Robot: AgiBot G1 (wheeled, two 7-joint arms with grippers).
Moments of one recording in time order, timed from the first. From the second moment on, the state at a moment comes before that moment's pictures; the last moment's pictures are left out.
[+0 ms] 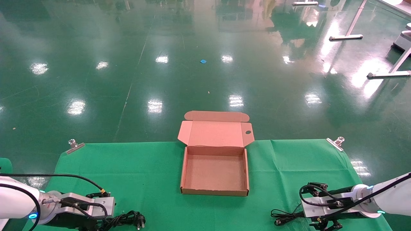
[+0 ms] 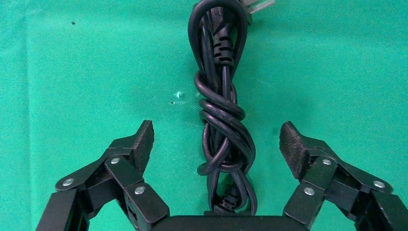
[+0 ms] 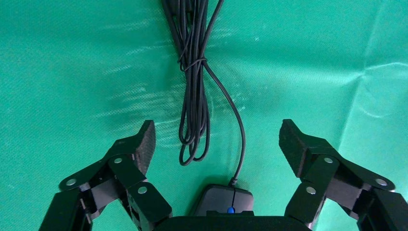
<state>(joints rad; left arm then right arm) -1.58 1.09 0.86 -0.02 1.68 1.13 0.55 1.58 -1.13 -0.79 0.01 -1.75 -0.99 -0.80</state>
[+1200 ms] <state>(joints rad) -1.58 1.09 0.85 -0.02 1.67 1.15 0.54 1.58 -1.12 -0.78 0.02 -1.75 -1.00 -0.80</state>
